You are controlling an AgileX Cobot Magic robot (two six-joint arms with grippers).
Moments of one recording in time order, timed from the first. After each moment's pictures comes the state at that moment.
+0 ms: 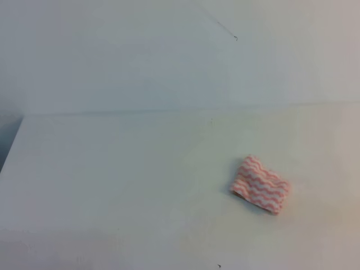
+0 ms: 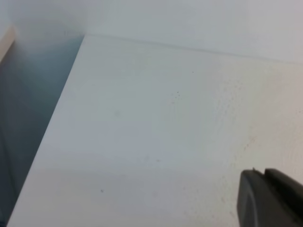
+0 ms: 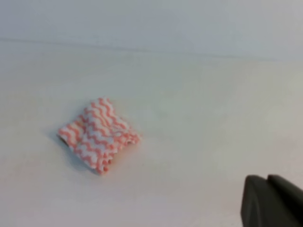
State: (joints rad) left arm -0.08 -0.03 0.00 0.03 0.33 -0.30; right arm 0.47 0.36 -0.34 -0.60 0.50 0.63
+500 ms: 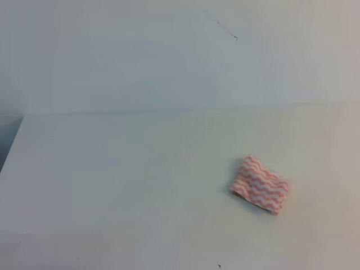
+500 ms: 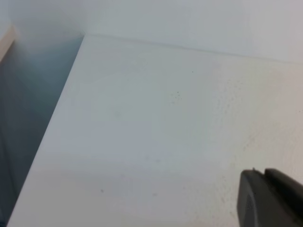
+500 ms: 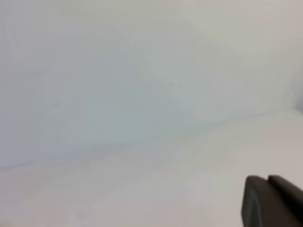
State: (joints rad) left arm -0.08 -0.03 0.01 0.03 0.33 -0.30; right arm 0.17 0.13 -0.34 -0.61 0.52 0.64
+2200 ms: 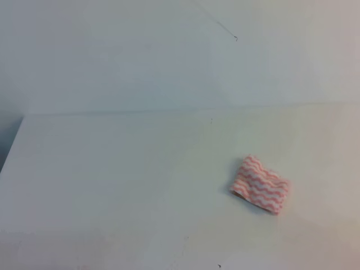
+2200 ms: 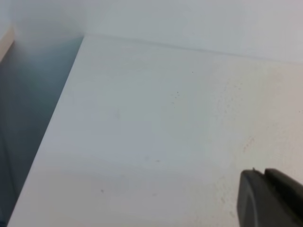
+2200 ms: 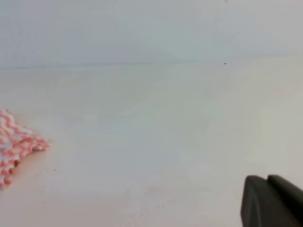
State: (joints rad) left arm -0.08 -0.03 0.02 0.03 0.32 -0.30; right arm -0.08 -0.01 0.00 -0.12 0.31 0.09
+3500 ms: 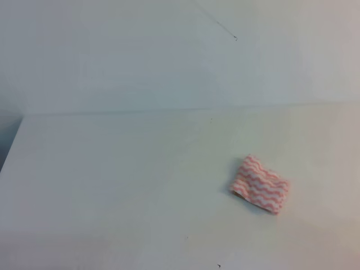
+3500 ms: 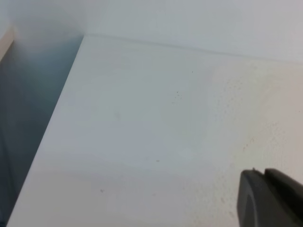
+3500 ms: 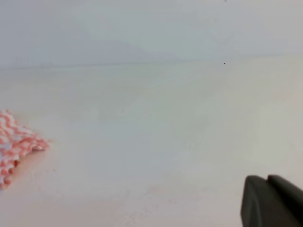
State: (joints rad) left arm -0.08 -0.03 0.00 0.03 0.33 -0.30; right arm -0.08 -0.01 0.00 -0.12 0.31 0.09
